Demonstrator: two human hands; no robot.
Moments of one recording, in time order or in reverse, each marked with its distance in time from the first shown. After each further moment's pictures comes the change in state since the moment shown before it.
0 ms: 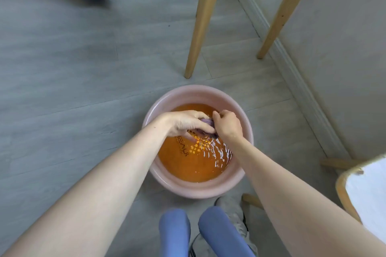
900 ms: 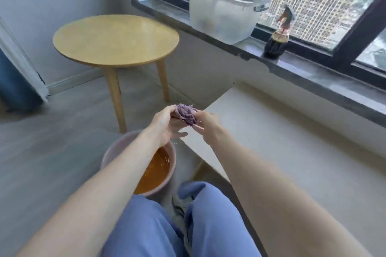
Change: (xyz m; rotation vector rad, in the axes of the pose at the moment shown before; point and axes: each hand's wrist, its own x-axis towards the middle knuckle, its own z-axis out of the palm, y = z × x) left_hand -0.243 0.158 0.242 -0.399 0.110 0.313; right_hand -0.300 0.008 -0.284 1.193 0.176 0.146
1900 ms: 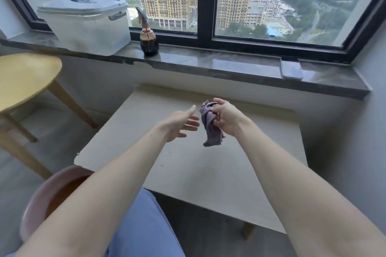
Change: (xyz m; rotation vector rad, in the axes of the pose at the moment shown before) left_hand -0.053 -0.103 0.357 0.845 -0.428 -0.010; right_hand -0.119 -0.054 -0.387 0.389 0.267 -0.091
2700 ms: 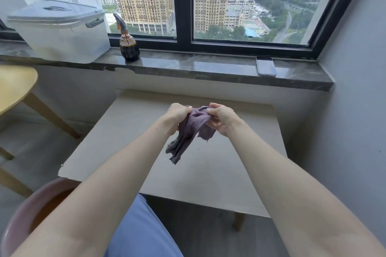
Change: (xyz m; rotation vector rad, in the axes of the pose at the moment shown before) left_hand 0.006 0.029 0.031 0.019 0.122 0.094; right_hand -0.024 -0.002 -0.025 0.068 0.191 -0.041
